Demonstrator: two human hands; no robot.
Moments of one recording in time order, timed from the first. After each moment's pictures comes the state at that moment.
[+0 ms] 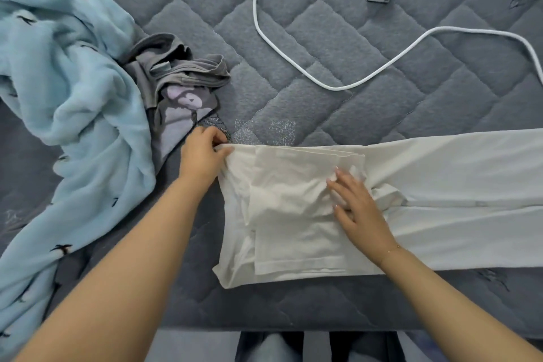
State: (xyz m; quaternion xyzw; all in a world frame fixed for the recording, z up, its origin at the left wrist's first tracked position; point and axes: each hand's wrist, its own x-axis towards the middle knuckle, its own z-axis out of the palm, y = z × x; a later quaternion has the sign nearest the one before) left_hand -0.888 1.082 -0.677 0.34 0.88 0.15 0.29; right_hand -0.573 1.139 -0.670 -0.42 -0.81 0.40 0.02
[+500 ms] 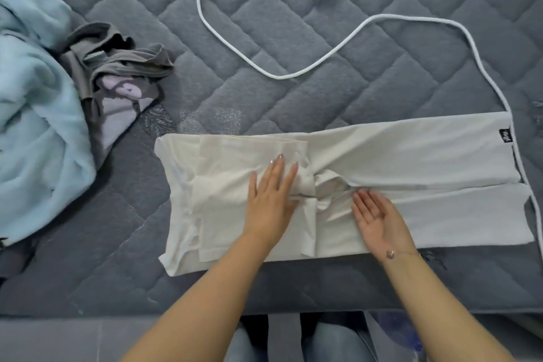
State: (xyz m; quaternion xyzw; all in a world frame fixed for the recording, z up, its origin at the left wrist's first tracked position) left_hand -0.648 1.083 -0.692 0.56 0.77 0.05 0.29; right_hand -0.455 1.174 -0.663 -0.66 0.00 0.69 0.29
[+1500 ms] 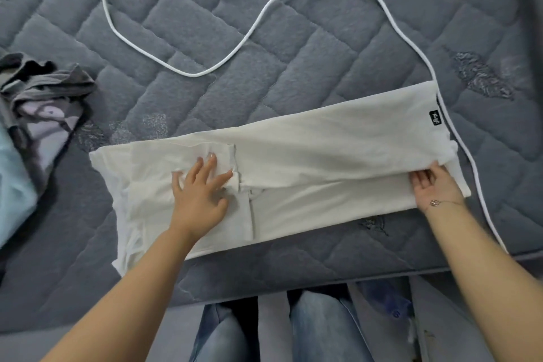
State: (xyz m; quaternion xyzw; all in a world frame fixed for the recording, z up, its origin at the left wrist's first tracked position) left_hand -0.641 1.094 -0.659 0.54 0.79 0.00 0.31; right_hand -0.259 1.274 -0.674 -0.71 0.01 0.56 0.42
